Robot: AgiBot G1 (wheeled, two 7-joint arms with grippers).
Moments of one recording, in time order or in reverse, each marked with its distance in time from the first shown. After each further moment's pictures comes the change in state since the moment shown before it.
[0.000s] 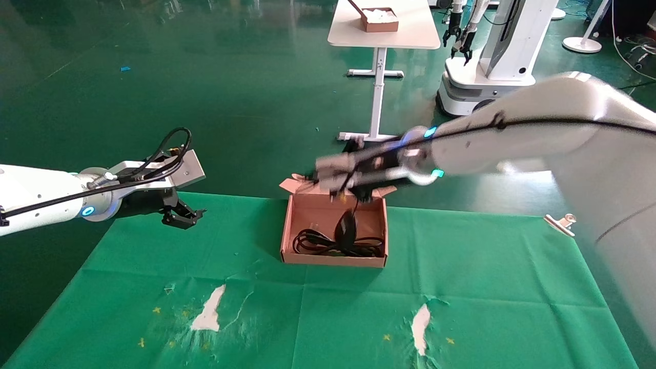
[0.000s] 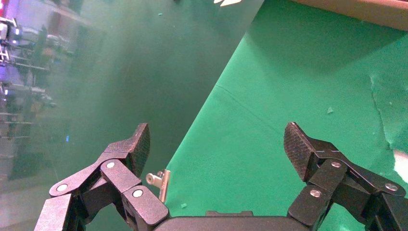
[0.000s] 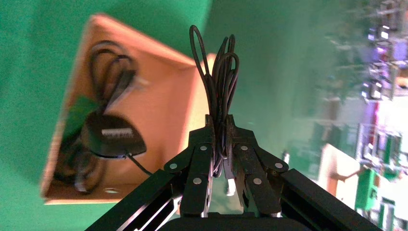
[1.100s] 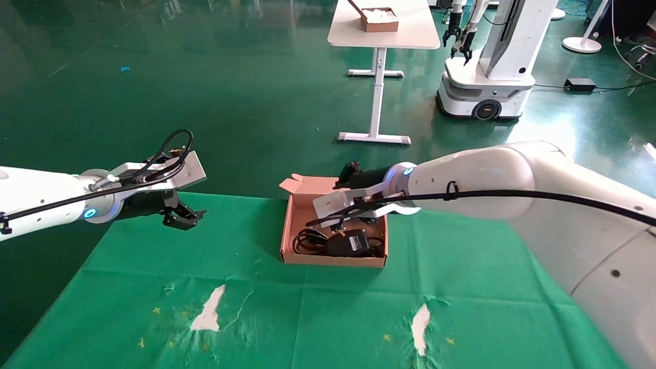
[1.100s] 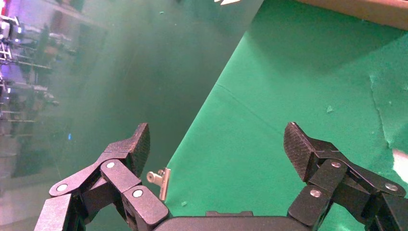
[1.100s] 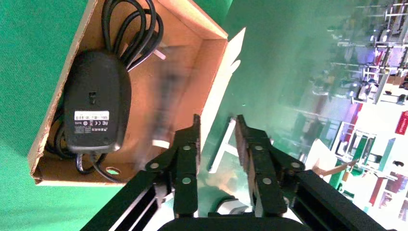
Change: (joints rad) left arm 0.005 -0.015 0.009 -0.052 0.054 0.002 -0.072; right arm -0.049 -0.010 -0.315 0.047 -0.002 0.232 0.082
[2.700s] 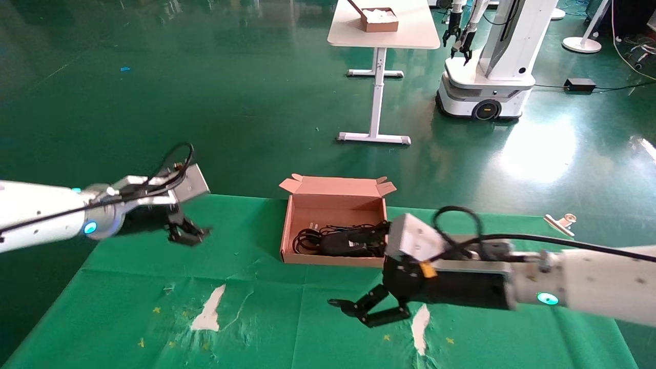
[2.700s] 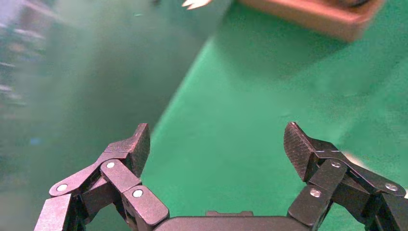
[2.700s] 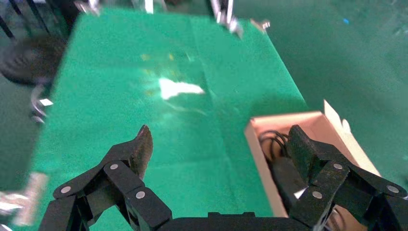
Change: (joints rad) left arm 0.066 -0.026 -0.094 -0.028 -0.118 0.075 0.050; right arm -0.411 0.465 0.517 0.387 0.717 -0.472 0.209
